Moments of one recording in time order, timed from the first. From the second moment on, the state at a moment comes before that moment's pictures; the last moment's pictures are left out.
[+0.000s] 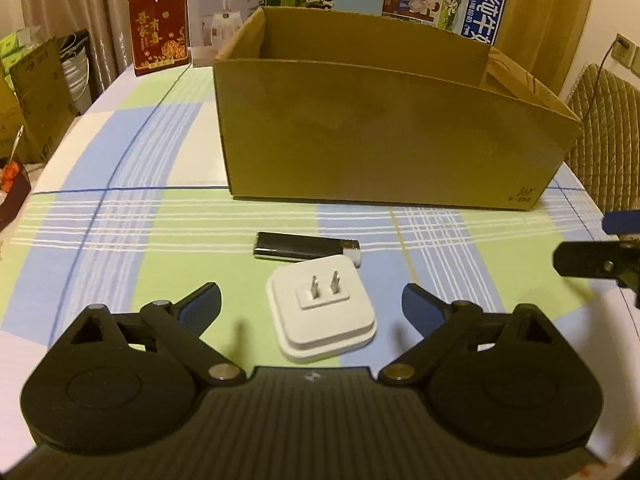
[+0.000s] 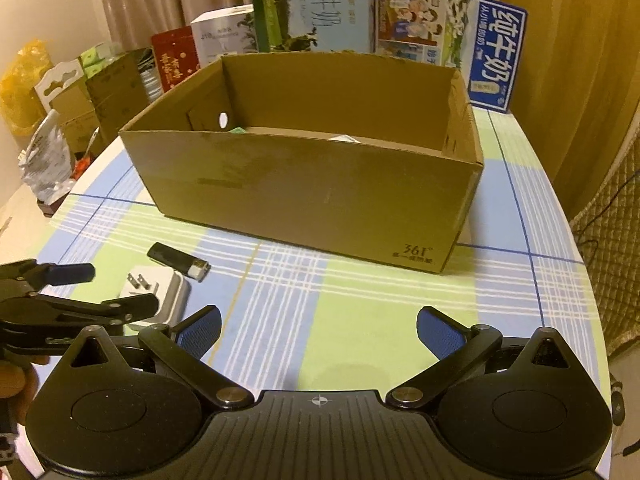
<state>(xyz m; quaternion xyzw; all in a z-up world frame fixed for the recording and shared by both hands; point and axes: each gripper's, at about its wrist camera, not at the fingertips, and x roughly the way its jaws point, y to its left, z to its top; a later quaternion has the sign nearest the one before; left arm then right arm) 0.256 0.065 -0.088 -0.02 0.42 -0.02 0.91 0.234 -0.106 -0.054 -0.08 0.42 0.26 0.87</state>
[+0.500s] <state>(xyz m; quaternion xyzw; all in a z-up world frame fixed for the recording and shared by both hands) 0.276 0.053 -0.117 -0.01 0.44 -0.02 0.90 0.242 -0.106 -0.061 -0.07 0.43 0.26 0.86</state>
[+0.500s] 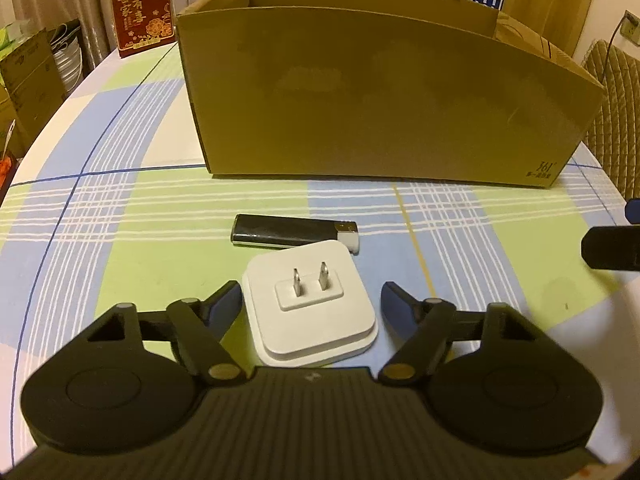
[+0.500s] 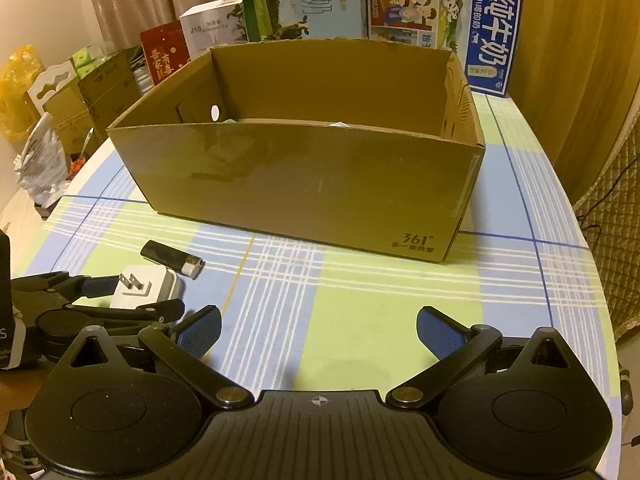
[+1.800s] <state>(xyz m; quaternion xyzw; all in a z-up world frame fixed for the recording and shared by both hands) 0.254 0.175 -0.050 0.01 0.39 0.01 0.92 0.204 0.007 -0.109 -0.02 0.38 0.29 0.88</state>
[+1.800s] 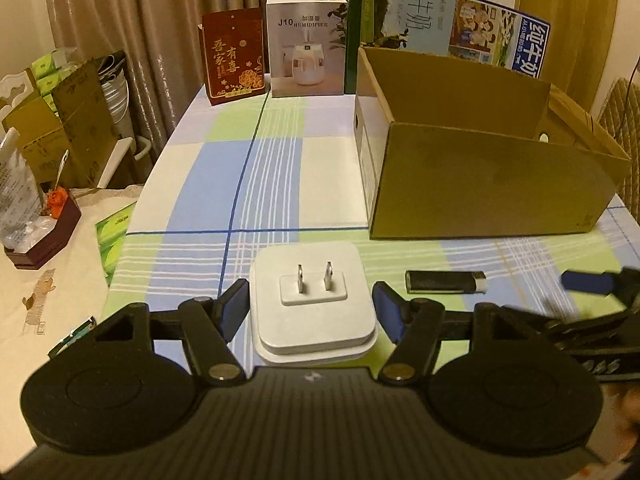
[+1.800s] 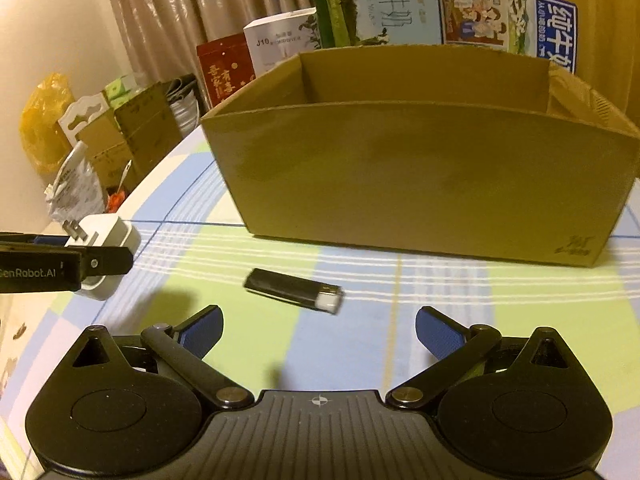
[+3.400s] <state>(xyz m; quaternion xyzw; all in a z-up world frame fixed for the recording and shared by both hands) 0.286 0.174 -0.074 -0.01 0.42 0.01 0.91 0.209 0.042 -0.153 -0.06 0.36 0.15 0.92</state>
